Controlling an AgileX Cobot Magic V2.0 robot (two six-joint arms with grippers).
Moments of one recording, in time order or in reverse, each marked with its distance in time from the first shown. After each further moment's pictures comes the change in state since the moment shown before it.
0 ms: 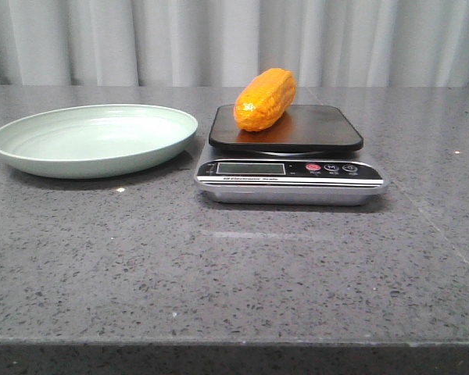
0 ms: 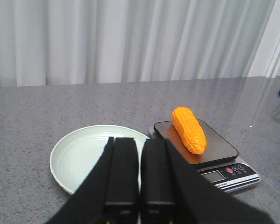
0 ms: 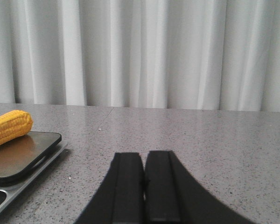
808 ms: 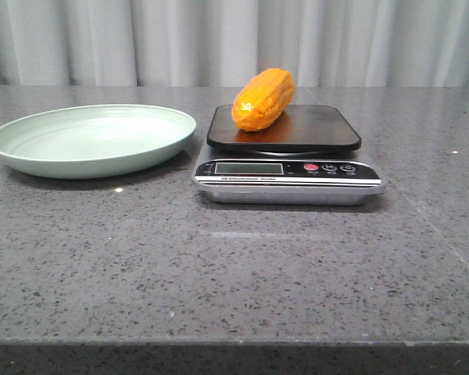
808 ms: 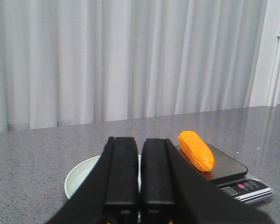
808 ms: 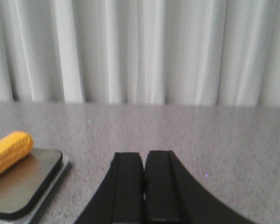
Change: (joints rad) left arm 0.000 -0.266 0.165 0.085 -0.090 0.005; right arm 0.000 0.309 -0.408 0.008 0.272 0.009
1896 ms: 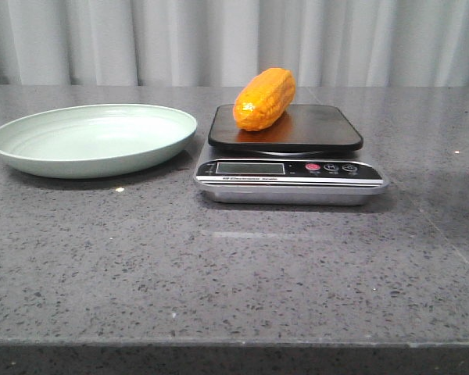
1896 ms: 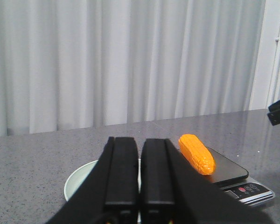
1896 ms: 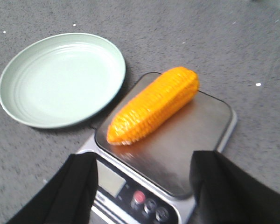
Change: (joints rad) left arm 0.000 0.000 0.013 0.004 -0.029 0.002; right arm 0.528 0.789 -0.582 0.029 0.295 0.039
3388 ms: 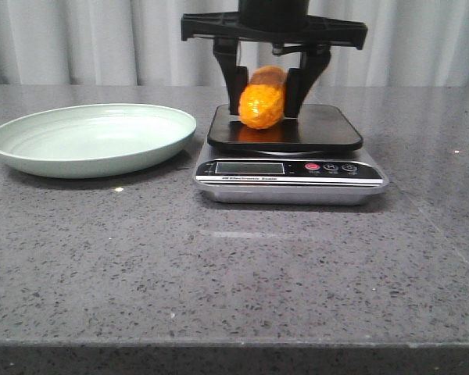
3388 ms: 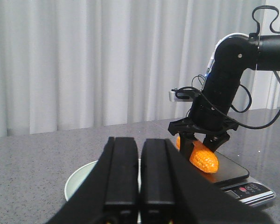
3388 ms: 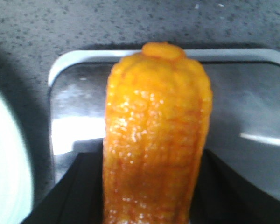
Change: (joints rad) left arm 0.000 0.000 0.000 0.003 -0.002 0.000; right arm 0.034 0.943 -0.998 -0.133 0.772 0.590
